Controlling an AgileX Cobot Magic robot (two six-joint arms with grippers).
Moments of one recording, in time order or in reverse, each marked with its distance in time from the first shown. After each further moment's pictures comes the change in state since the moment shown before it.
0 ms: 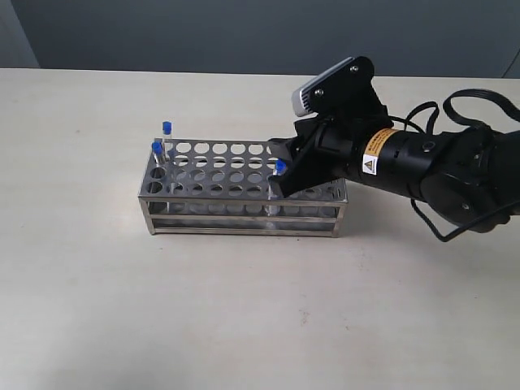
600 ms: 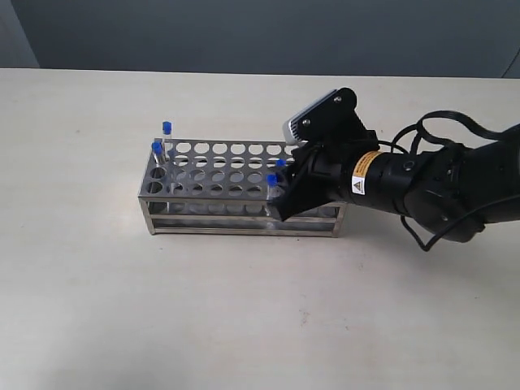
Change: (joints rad) left arm 0.000 0.000 0.000 0.000 0.000 0.000; right arm 0.000 0.104 0.002 -0.021 -0.009 0.000
